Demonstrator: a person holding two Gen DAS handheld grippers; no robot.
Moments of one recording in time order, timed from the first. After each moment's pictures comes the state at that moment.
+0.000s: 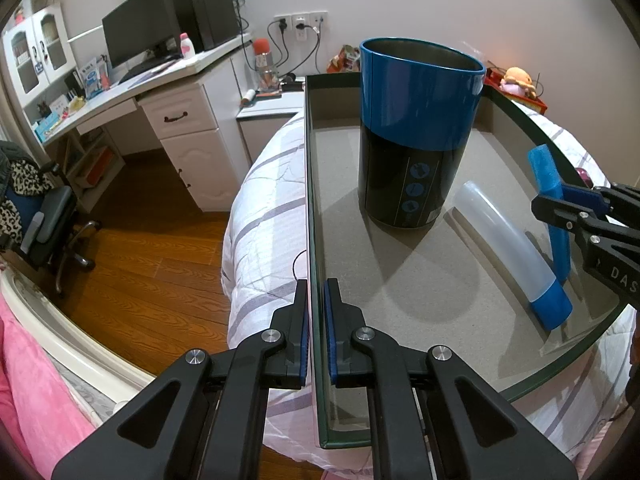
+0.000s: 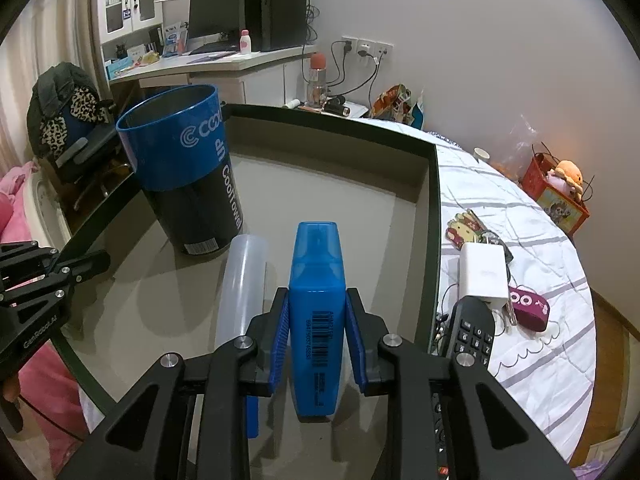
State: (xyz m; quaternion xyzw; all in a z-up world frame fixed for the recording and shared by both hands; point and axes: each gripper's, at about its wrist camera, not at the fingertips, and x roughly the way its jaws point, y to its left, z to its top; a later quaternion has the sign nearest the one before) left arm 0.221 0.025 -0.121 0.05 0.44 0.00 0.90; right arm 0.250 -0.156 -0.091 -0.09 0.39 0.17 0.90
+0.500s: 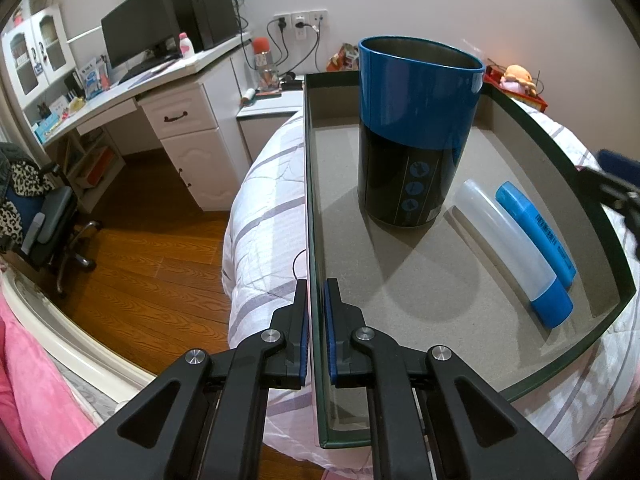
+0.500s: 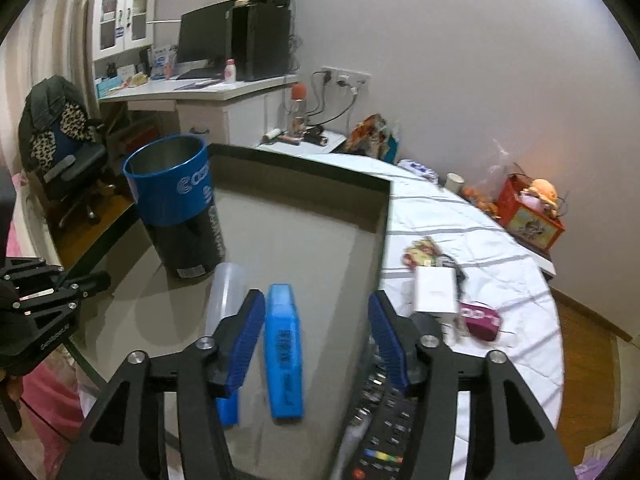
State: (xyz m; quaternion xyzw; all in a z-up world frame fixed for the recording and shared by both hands) left arm 0.221 0.024 -0.121 0.05 0.44 0.00 0.90; right arm 0.231 -0.176 -0.058 -0.09 0.34 0.13 0.93
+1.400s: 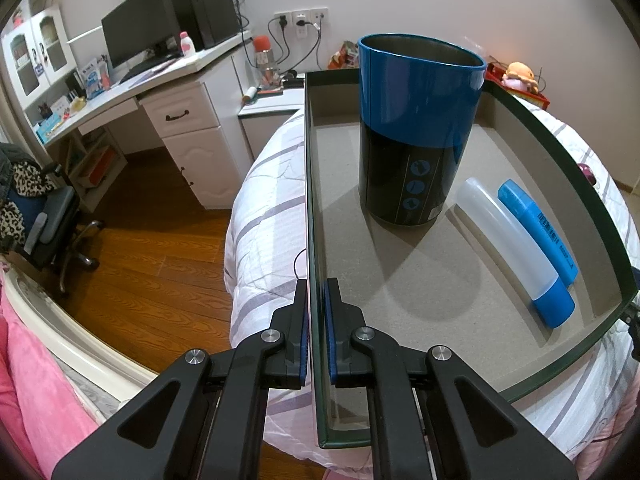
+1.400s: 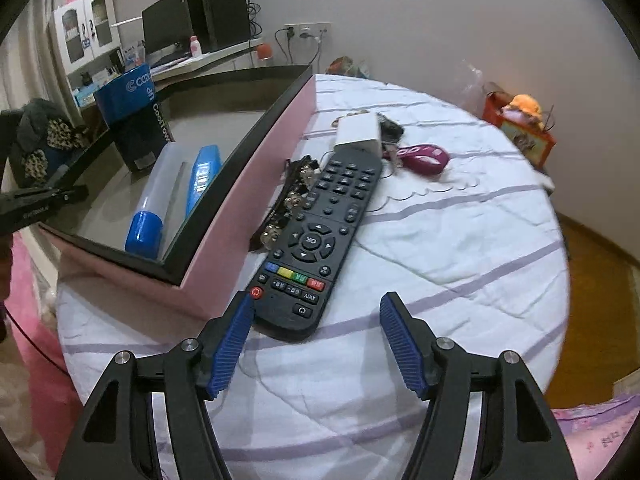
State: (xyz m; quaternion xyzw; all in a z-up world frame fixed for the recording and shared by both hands) left arm 0.219 0.025 -0.125 0.05 0.44 0.00 0.90; right arm 0.189 -0.265 -0.126 -0.01 0.42 0.13 0.90
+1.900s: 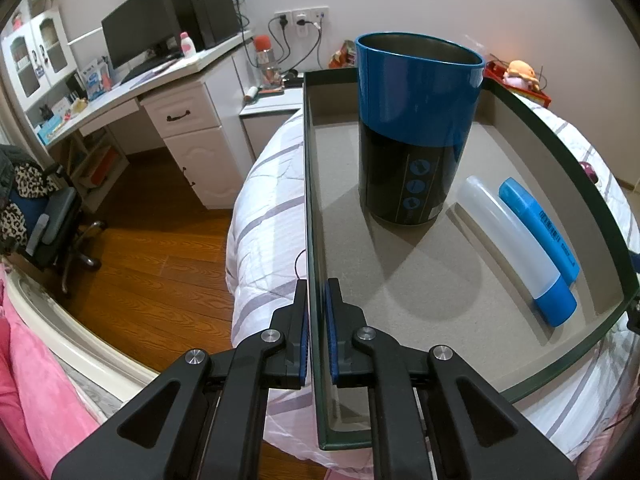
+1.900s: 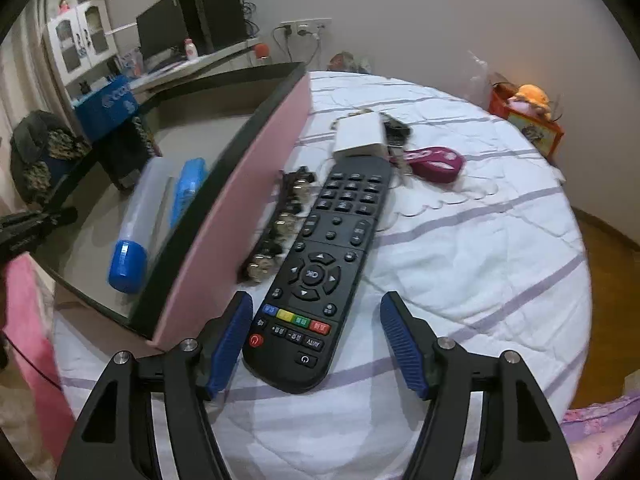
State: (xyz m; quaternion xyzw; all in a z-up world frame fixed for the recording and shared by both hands) left arm 0.217 0.029 -0.124 0.05 0.44 0.01 0.90; right arm 0.208 -0.267 -0.130 -0.01 0.43 0.12 0.90
